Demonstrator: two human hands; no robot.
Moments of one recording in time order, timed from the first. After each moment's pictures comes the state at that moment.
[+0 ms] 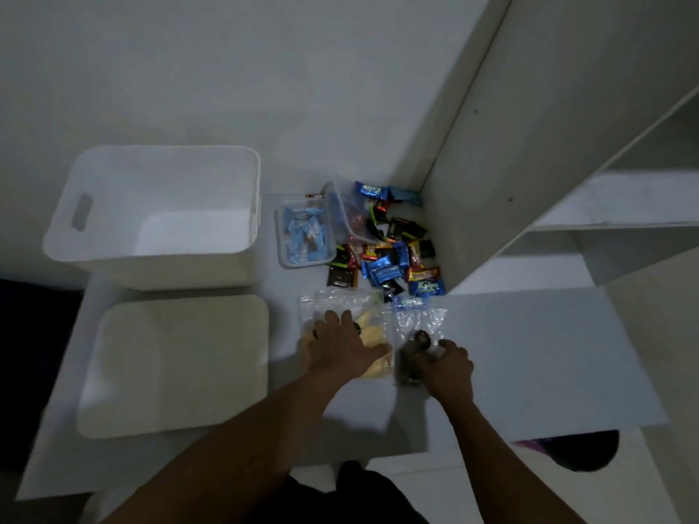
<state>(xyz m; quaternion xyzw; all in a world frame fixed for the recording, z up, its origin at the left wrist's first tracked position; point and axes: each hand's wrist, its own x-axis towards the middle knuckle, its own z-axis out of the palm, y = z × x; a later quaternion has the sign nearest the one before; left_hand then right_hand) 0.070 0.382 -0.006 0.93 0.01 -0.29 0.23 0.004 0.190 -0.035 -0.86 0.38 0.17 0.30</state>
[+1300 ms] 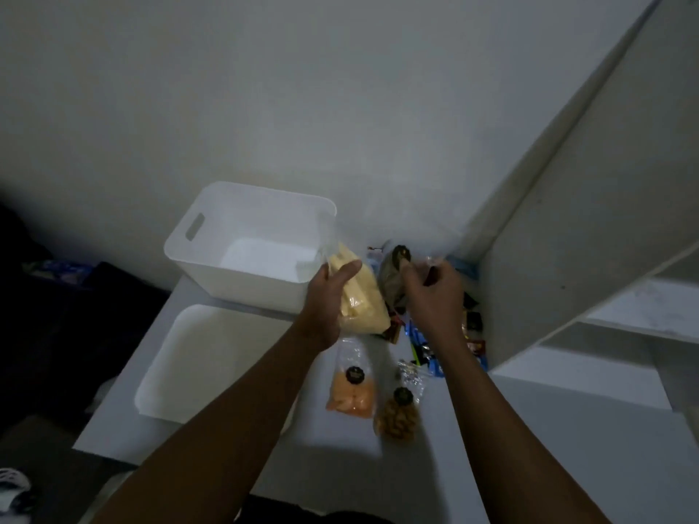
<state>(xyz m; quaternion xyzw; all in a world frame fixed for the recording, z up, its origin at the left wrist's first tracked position) 0.140 0.451 0.129 0.53 0.22 -0.06 0.82 0.149 0.293 0.142 -0.80 0.06 -0.09 0.59</state>
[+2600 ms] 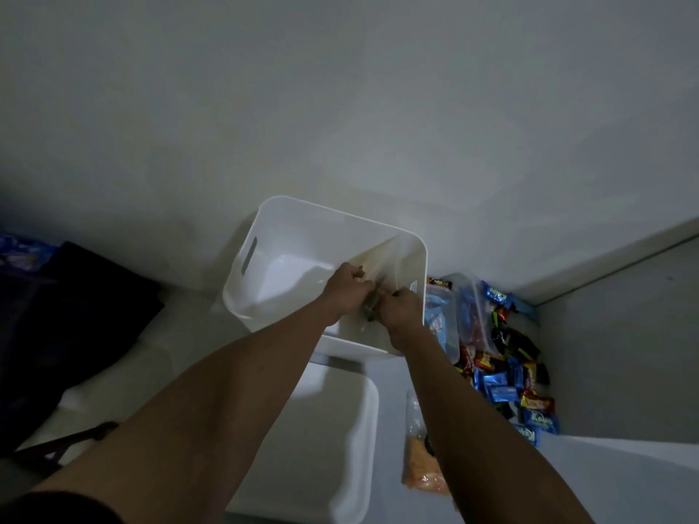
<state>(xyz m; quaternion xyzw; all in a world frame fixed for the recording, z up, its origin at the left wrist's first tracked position) 0.309 0.643 0.035 0.77 0.16 -0.21 0.58 0.293 0.525 0.042 -0.81 0.26 0.16 0.51</state>
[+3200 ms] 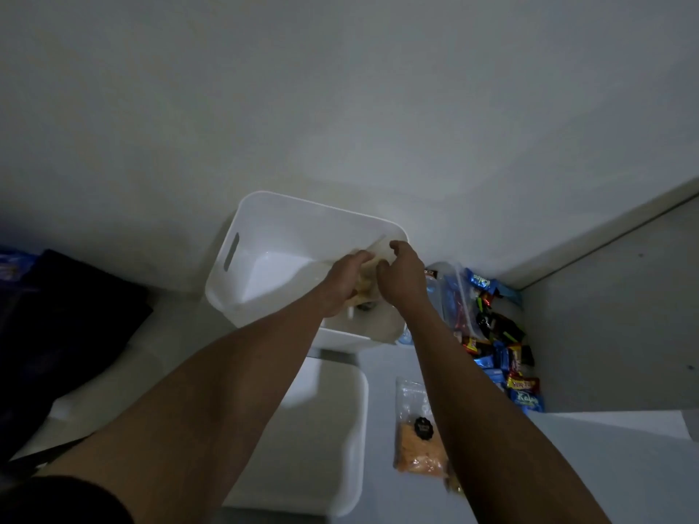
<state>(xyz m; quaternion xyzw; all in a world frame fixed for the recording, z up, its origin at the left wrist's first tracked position) 0.307 0.618 0.057 0.59 0.21 -0.26 0.73 0.304 0.511 0.098 -0.93 0.12 0.06 0.35</state>
